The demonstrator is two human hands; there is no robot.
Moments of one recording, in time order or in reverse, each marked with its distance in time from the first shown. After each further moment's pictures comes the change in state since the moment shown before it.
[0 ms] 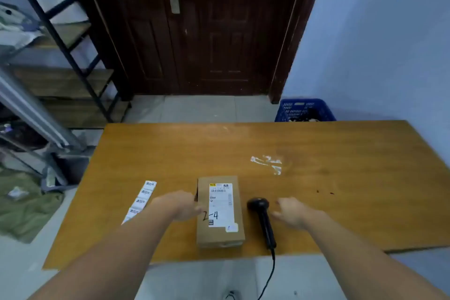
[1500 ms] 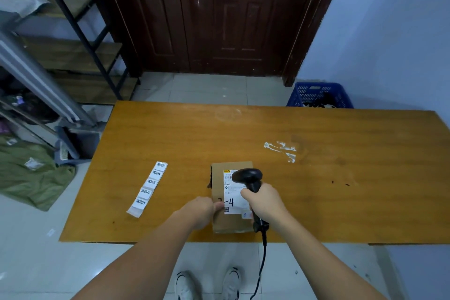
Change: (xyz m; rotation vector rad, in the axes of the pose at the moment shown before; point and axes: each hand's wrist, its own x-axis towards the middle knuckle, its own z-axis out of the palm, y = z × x) left_hand 0.027 0.014 0.074 -0.156 0.004 0.099; right_hand -0.037 -0.126 0.022 0.818 0.195 -0.073
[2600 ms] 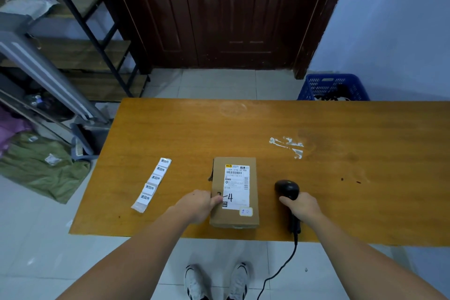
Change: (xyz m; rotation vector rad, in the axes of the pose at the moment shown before) left_hand -0.010 0.003 -0.013 -0.154 0.076 -0.150; right_hand 0.070 0.116 -0.066 -0.326 0.059 0.252
